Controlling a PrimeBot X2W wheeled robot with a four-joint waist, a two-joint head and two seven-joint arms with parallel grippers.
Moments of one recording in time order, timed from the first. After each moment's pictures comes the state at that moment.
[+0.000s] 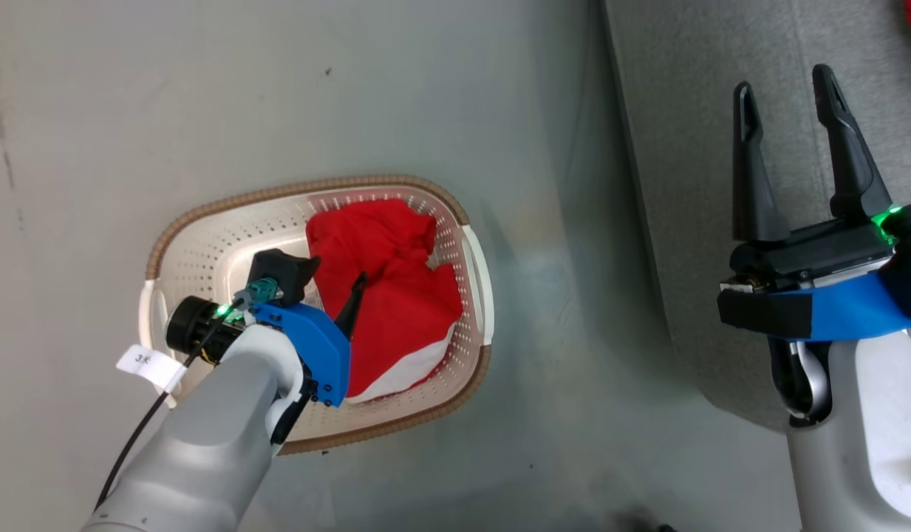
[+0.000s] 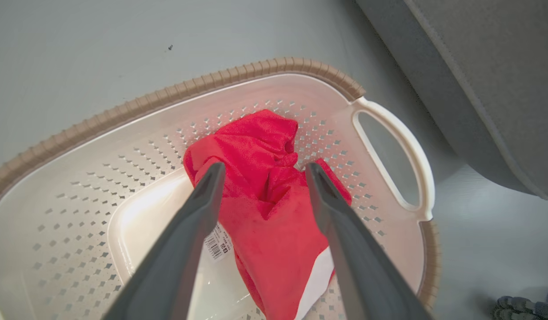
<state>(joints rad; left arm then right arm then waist) -0.77 0.19 -0.91 1.04 -0.72 -0.13 -0.19 -0.45 -0.08 0.00 0.03 0.08 0.13 -0.26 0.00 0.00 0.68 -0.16</state>
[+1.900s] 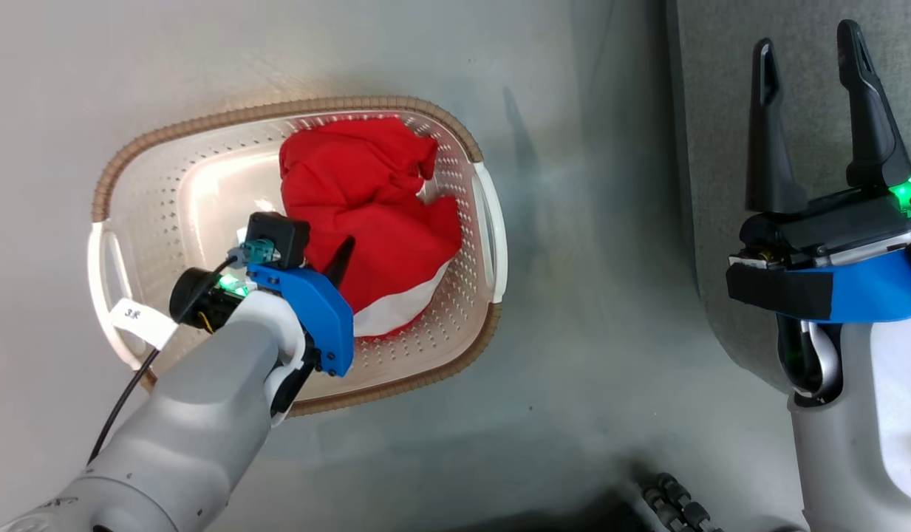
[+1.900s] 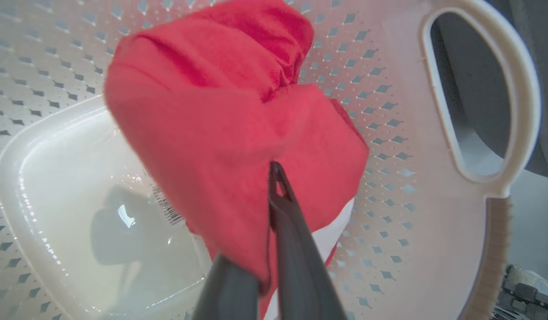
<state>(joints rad) -0.92 0.22 -1.26 1.04 -1.13 -0.13 -0.18 -0.50 -0.07 0.00 0.00 0.11 0.13 -0.26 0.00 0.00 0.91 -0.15</state>
